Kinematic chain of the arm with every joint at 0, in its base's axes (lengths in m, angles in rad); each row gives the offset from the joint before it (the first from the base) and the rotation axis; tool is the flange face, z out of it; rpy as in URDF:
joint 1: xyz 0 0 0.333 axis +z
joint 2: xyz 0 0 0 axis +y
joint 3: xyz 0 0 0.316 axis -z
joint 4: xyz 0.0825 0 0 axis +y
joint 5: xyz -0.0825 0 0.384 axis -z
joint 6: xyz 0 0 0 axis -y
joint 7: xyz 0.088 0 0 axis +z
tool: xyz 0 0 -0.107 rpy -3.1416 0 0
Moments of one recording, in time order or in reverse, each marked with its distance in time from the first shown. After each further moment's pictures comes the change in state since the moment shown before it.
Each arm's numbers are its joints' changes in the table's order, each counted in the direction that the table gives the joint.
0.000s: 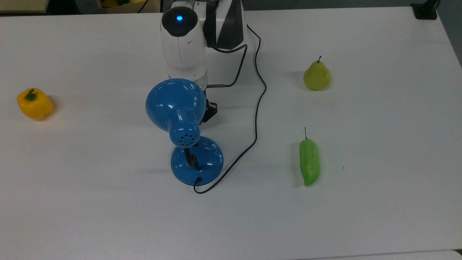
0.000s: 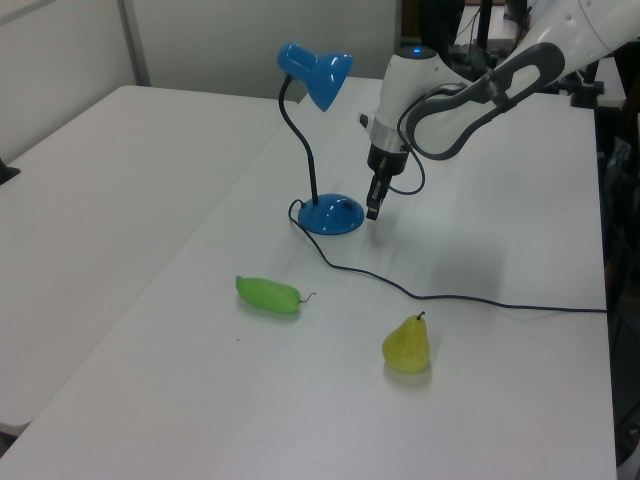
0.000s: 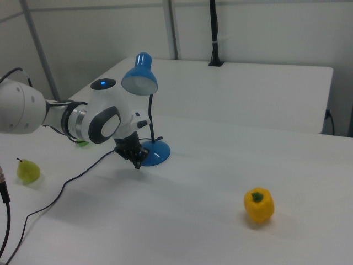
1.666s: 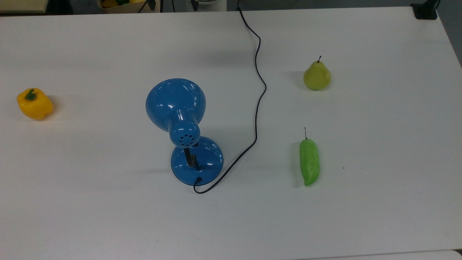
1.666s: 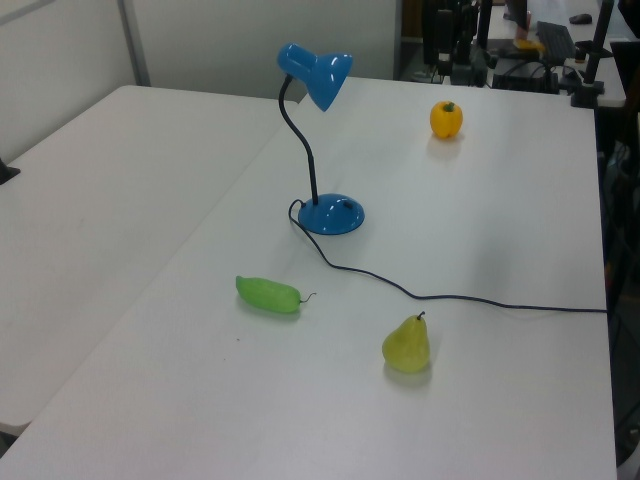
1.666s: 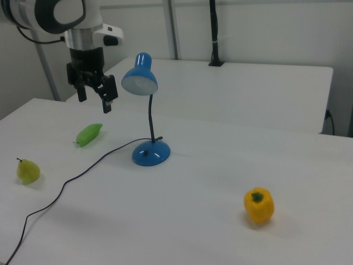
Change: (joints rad) arm -0.088 -0.365 0.003 -0.336 -0.053 -0.940 -0.176
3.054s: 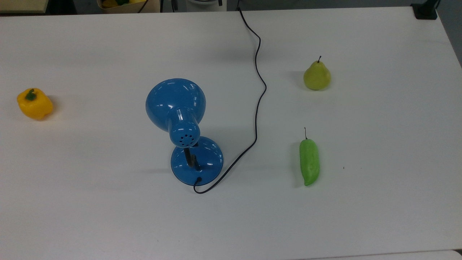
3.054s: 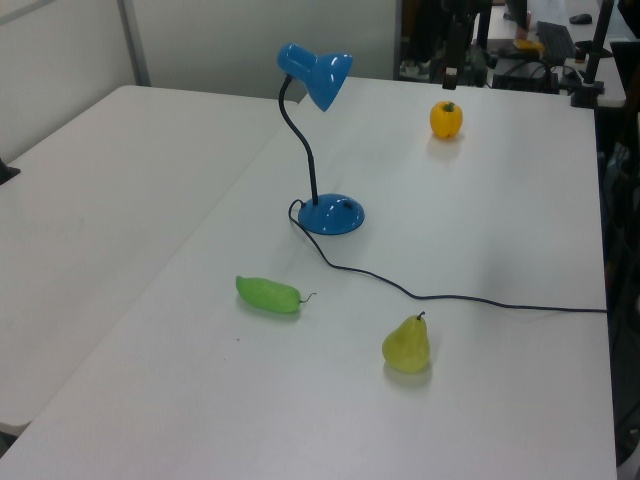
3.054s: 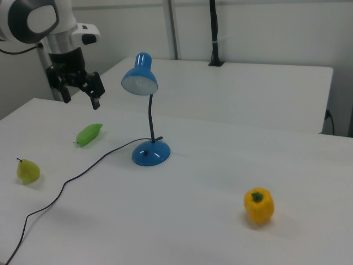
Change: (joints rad) arm -0.052 -0.124 -0.153 0.181 0.041 0.185 0.124
